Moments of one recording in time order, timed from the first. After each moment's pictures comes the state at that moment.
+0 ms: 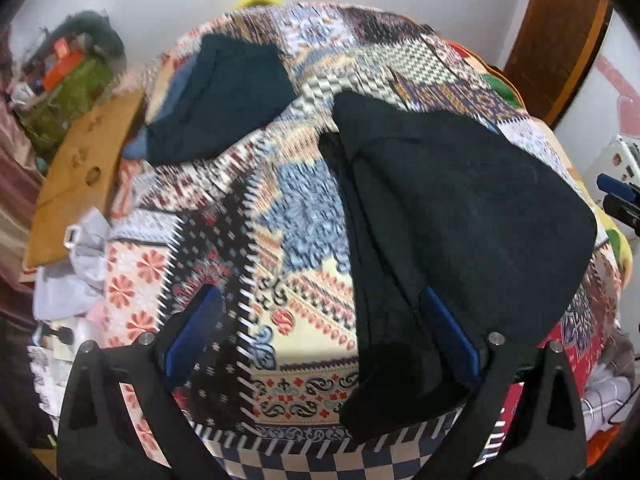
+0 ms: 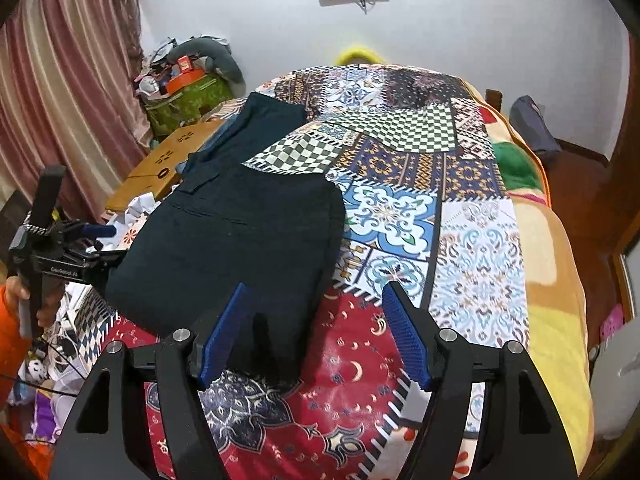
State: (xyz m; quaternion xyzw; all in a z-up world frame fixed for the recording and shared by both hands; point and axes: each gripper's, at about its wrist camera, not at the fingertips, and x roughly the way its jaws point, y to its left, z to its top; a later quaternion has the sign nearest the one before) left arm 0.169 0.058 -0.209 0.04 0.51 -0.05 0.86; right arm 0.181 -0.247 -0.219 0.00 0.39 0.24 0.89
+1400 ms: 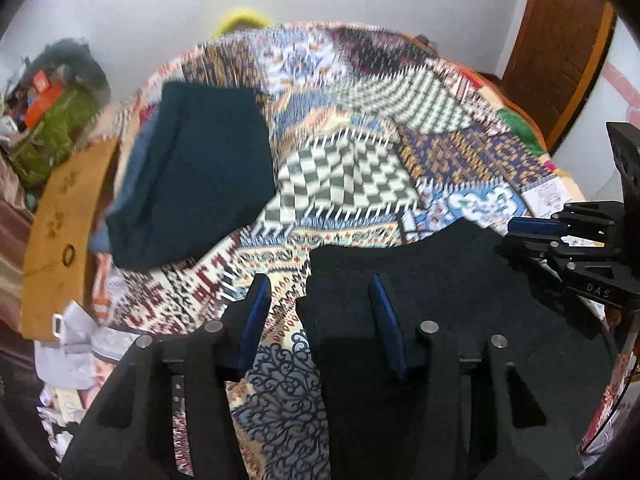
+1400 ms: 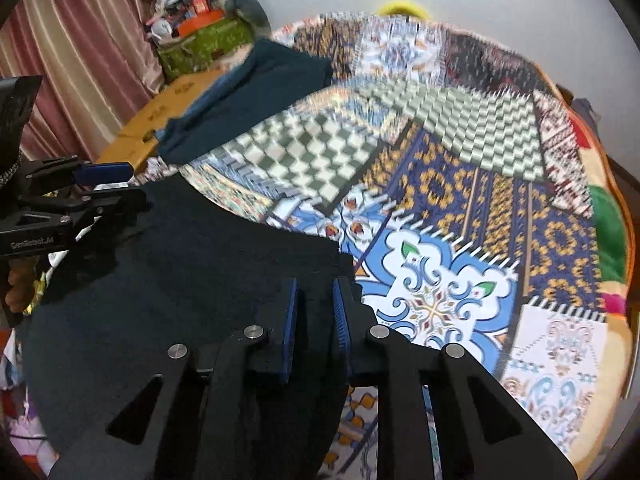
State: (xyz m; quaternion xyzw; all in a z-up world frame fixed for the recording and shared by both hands) left arm 0.304 0.023 -0.200 0.06 0.48 -0.08 0.87; right arm 0.322 -0.181 -0.247 -0.06 0.45 0.31 0.84
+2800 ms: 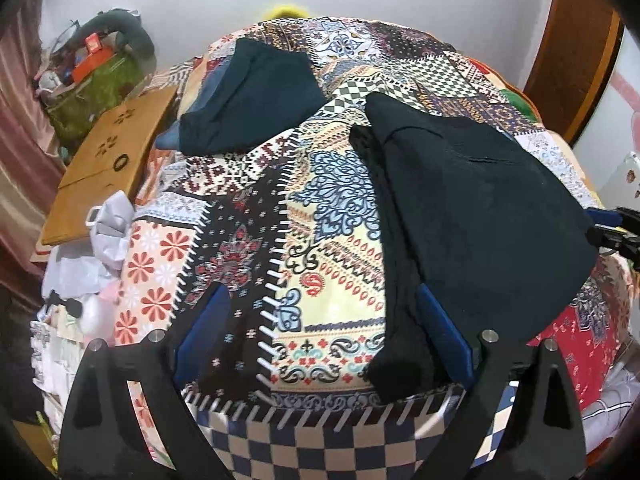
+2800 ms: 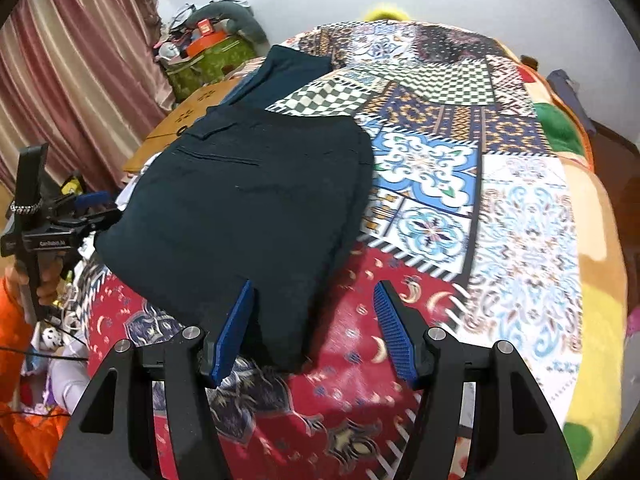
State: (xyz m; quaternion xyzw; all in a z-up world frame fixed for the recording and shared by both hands) left arm 0.141 0.074 -0.219 0.03 0.48 -0.01 0.87; right arm 0.178 -0.247 -0.259 -0.01 0.45 0.29 0.85
